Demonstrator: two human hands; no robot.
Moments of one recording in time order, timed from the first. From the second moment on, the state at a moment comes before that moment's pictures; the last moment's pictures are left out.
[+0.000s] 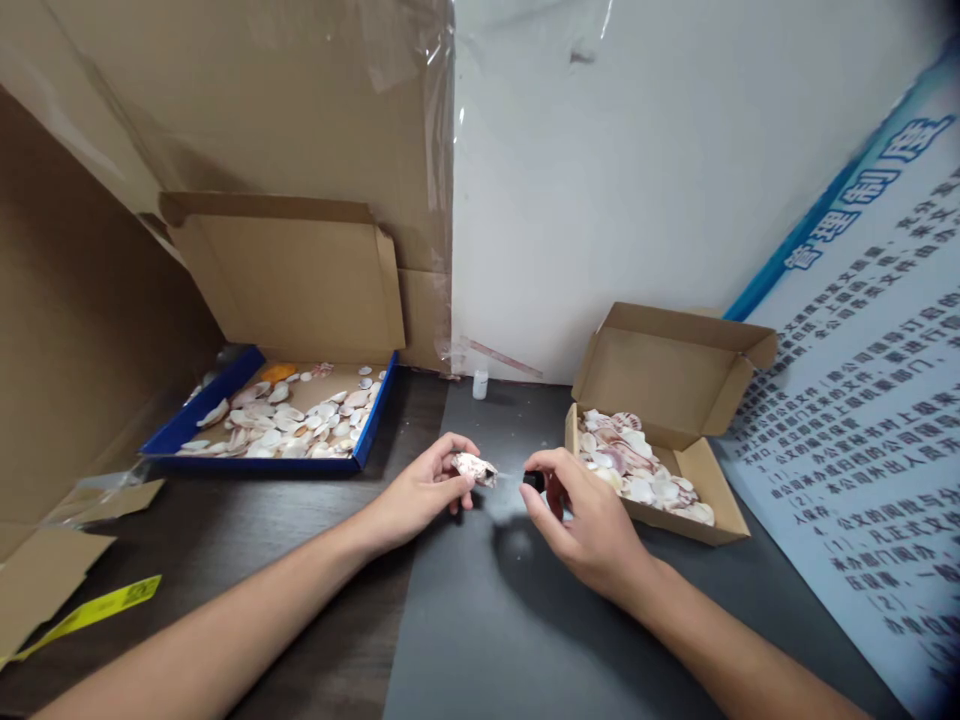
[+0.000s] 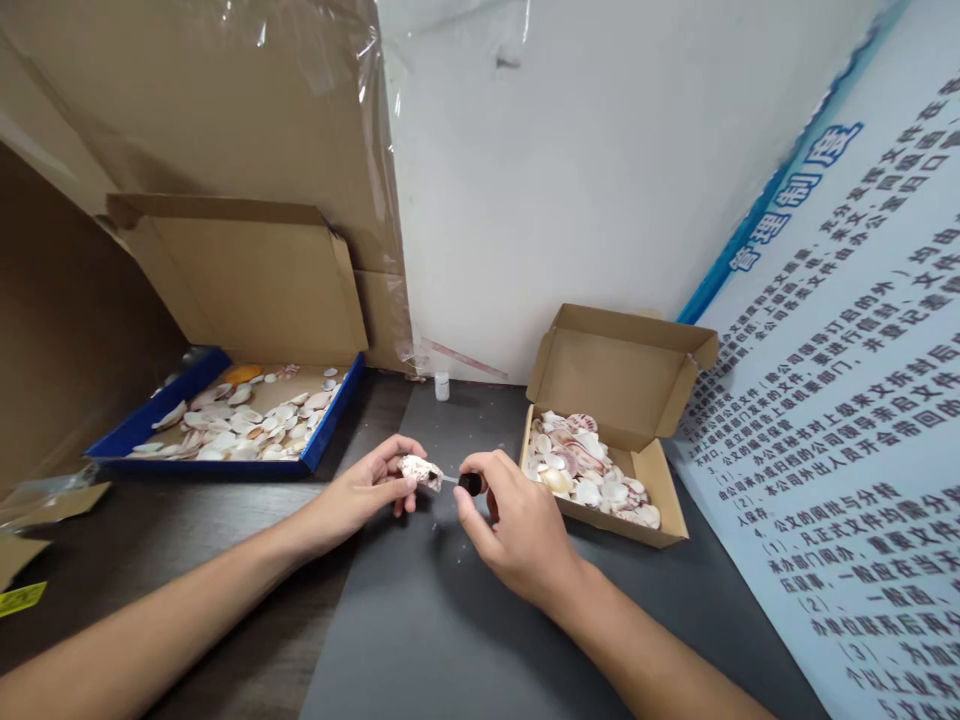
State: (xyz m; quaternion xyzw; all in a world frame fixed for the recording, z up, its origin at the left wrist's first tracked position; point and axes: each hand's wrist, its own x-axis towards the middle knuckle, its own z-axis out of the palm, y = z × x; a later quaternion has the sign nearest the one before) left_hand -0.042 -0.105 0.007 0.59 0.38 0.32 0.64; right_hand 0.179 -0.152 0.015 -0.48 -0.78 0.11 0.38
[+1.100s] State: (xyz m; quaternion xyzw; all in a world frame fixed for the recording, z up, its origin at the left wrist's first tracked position) left_hand -0.045 -0.111 0.011 0.56 0.32 0.30 0.70; right_hand 0.178 -0.155 0.015 -0.45 -0.79 0.13 0.40
